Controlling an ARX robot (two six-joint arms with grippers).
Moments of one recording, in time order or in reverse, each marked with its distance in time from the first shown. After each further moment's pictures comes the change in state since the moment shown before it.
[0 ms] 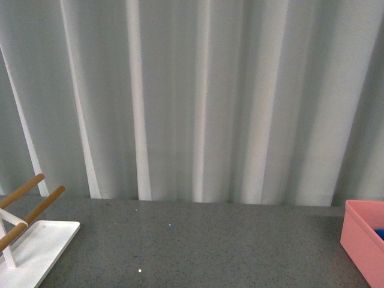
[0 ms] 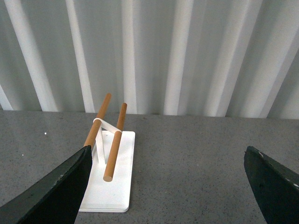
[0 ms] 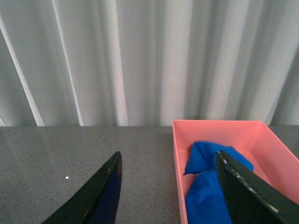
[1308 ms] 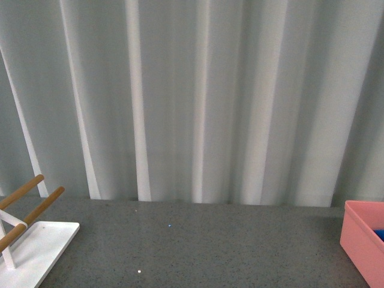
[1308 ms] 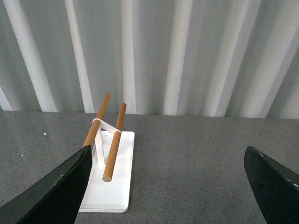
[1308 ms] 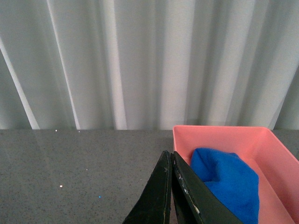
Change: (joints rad) left arm 0.000 0.001 0.000 0.000 0.000 0.000; right arm 0.000 0.408 0.000 0.412 -0.003 -0.004
